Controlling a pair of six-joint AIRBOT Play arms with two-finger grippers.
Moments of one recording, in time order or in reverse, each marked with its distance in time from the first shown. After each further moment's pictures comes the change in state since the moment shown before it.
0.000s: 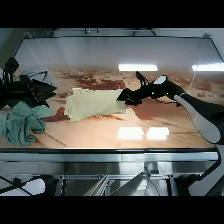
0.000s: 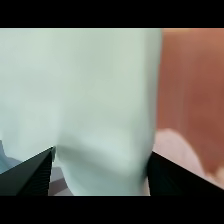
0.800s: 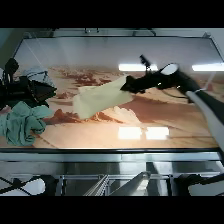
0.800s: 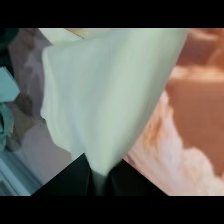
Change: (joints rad) left arm 0.002 0.005 -0.008 0.004 -0.008 0.002; right arm -0.089 0.264 0.018 -0.039 0.037 0.054
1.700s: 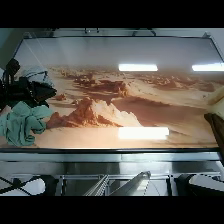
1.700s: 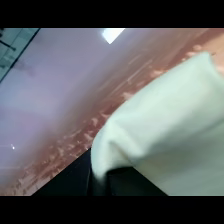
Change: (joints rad) left arm 0.000 0.000 0.000 0.000 -0.049 -0.001; right arm -1.095 0.236 0.229 -0.174 0.188 0.145
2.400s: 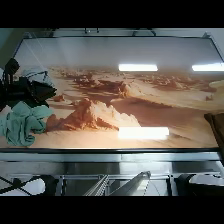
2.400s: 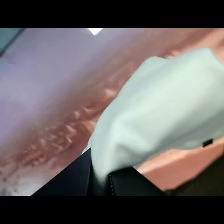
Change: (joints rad) left arm 0.000 0.000 0.000 0.000 0.032 0.000; right arm -0.043 -0.138 0.358 -0.145 0.270 0.103
